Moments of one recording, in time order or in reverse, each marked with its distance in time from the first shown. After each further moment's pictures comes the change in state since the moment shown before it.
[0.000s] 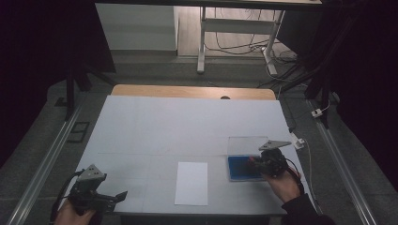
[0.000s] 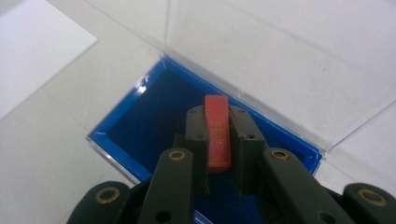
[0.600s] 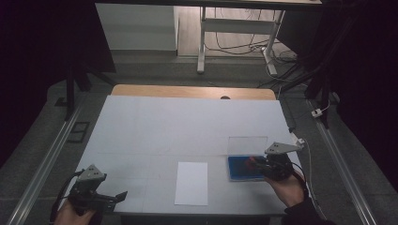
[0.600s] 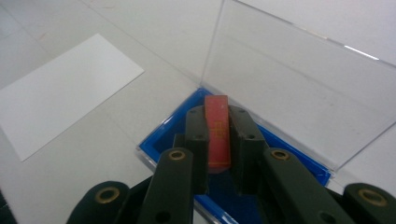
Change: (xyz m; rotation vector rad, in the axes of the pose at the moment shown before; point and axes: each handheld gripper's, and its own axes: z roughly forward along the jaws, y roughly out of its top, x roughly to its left) left arm -0.001 0.000 0.000 -0.001 0.000 0.003; right arm 0.013 -0.001 -0.029 -0.132 0.070 -0.034
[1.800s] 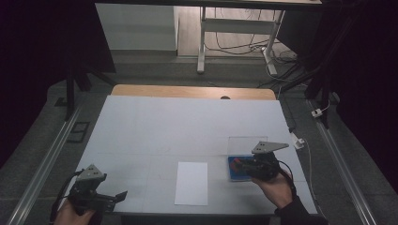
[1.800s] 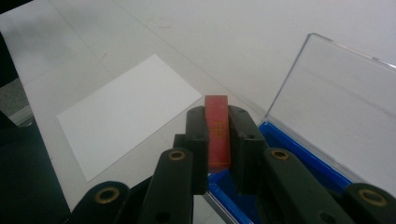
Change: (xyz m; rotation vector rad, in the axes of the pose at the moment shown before) left arm 0.002 0.000 0.000 -0.001 -0.008 -0.004; right arm 0.028 0.022 0.016 -0.025 0.151 -0.008
